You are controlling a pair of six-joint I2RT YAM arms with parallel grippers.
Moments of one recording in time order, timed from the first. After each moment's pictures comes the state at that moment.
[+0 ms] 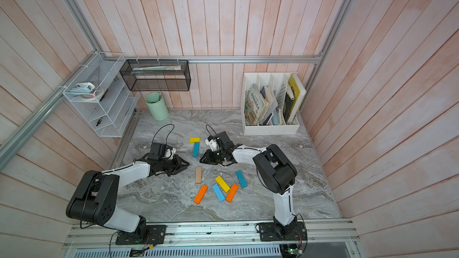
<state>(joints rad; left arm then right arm) -0.22 1.51 0.62 -0.11 0.61 -0.81 0.72 1.95 1.13 -0.02 -0.64 0.65</state>
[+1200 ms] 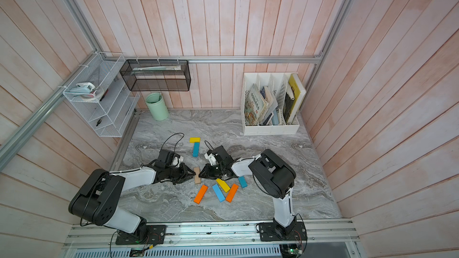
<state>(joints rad) -0.35 1.53 0.57 -0.03 0.61 -0.87 0.81 1.94 0.93 0.19 -0.60 0.79</state>
